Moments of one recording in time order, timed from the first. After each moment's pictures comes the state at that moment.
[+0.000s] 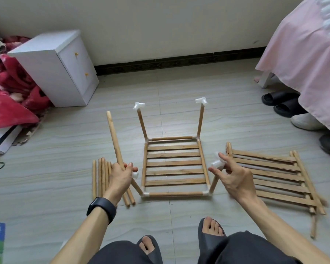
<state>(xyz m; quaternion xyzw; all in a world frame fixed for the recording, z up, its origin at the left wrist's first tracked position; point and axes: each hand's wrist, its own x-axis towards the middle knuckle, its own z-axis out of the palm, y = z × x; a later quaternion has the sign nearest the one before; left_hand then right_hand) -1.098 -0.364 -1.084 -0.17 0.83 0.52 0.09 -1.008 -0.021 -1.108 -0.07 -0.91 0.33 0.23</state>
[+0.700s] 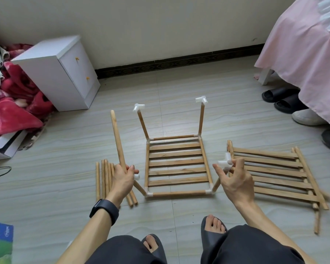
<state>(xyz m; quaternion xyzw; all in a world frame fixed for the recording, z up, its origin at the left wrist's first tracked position) -1.089 -0.365 -1.081 -0.14 0.84 0.51 0.09 -0.997 -0.035 -1.121 -0.18 -0.89 0.33 0.27</state>
